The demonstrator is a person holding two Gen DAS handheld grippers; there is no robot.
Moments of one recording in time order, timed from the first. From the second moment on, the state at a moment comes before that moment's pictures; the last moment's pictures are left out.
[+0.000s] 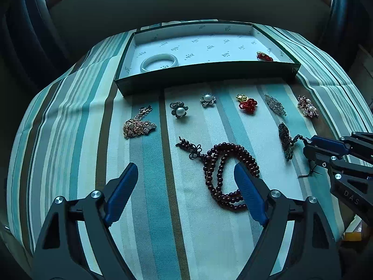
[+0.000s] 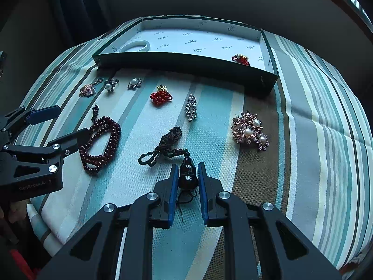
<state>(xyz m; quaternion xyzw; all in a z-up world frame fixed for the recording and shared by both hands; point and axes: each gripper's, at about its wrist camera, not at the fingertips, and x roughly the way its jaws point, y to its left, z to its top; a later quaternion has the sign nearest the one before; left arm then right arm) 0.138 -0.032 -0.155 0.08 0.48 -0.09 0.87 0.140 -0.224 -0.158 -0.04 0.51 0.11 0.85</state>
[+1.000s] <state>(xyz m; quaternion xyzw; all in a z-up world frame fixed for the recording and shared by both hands) 0.147 -0.060 -0.175 0.09 0.51 -0.15 0.84 0.143 -0.236 -0.163 -0.04 0.52 0.10 0.85</state>
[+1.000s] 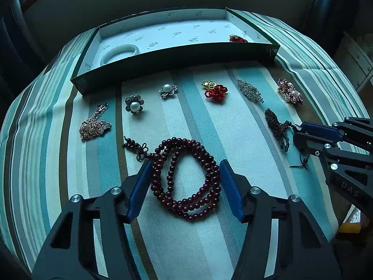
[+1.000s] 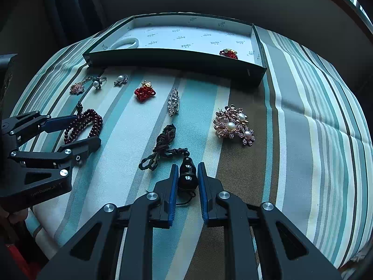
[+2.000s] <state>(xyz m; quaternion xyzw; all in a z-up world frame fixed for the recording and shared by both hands) 0.138 -0.053 -0.153 0.10 0.47 -0.15 0.86 0.140 -0.233 -0.145 -0.03 0.48 0.09 0.87</state>
